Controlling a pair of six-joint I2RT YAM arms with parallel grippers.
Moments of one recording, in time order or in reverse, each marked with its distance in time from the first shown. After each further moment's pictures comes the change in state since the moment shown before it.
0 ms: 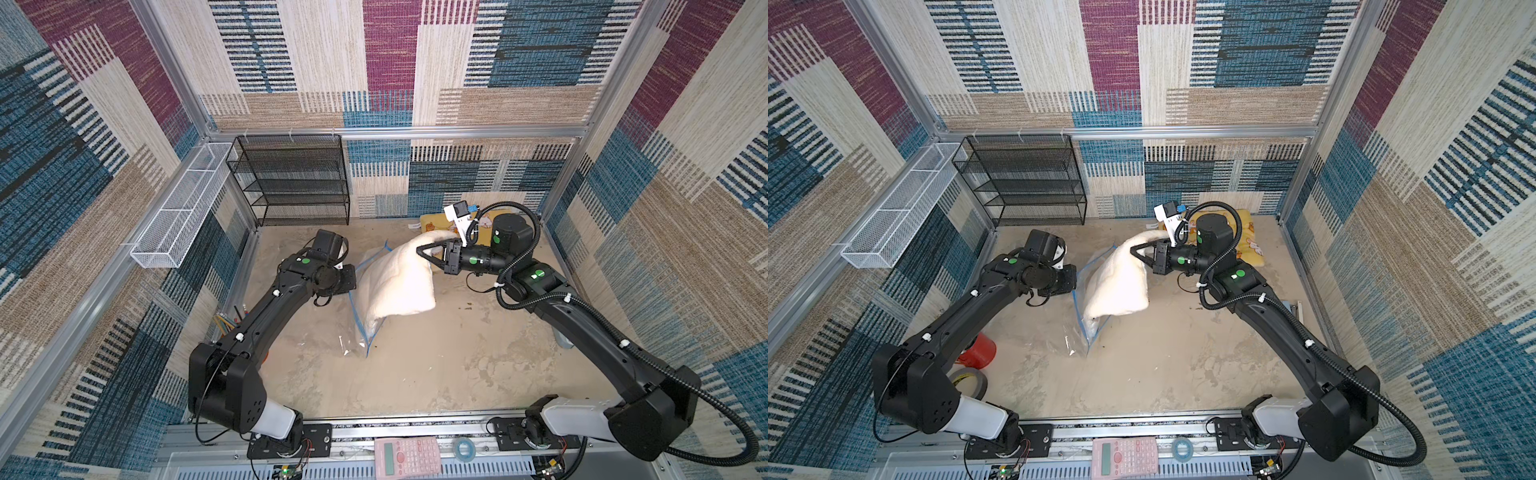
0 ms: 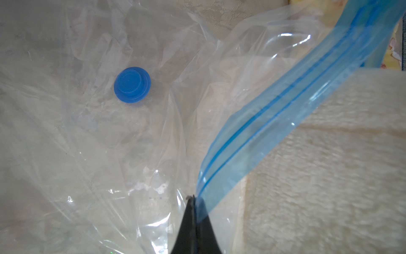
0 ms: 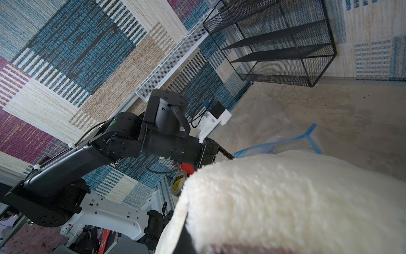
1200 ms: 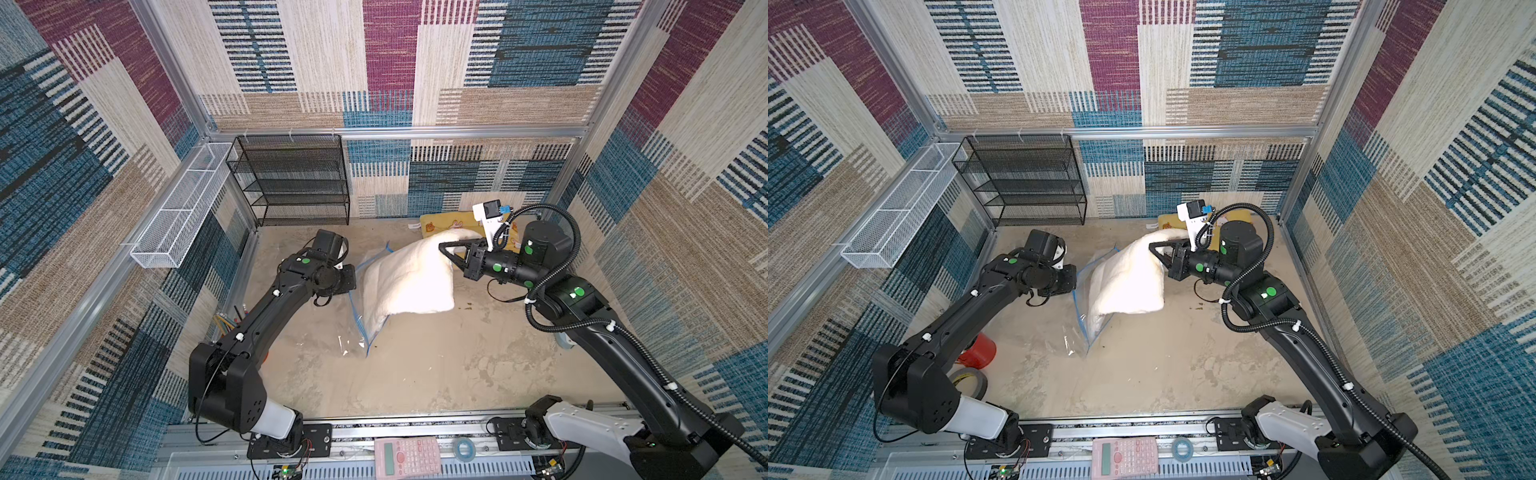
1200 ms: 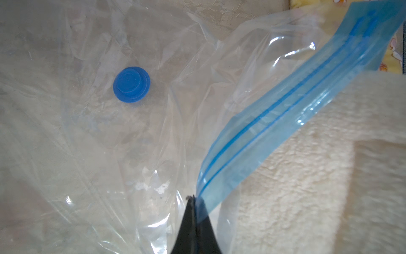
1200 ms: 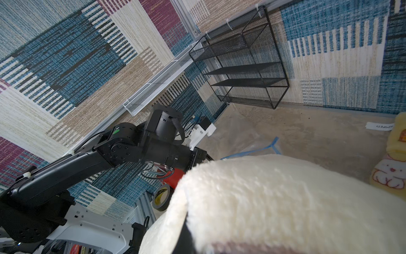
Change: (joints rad) left arm 0.000 0.000 0.000 0.000 -0.001 0.000; right arm 0.000 -0.203 0.006 -0.150 0.214 -0.073
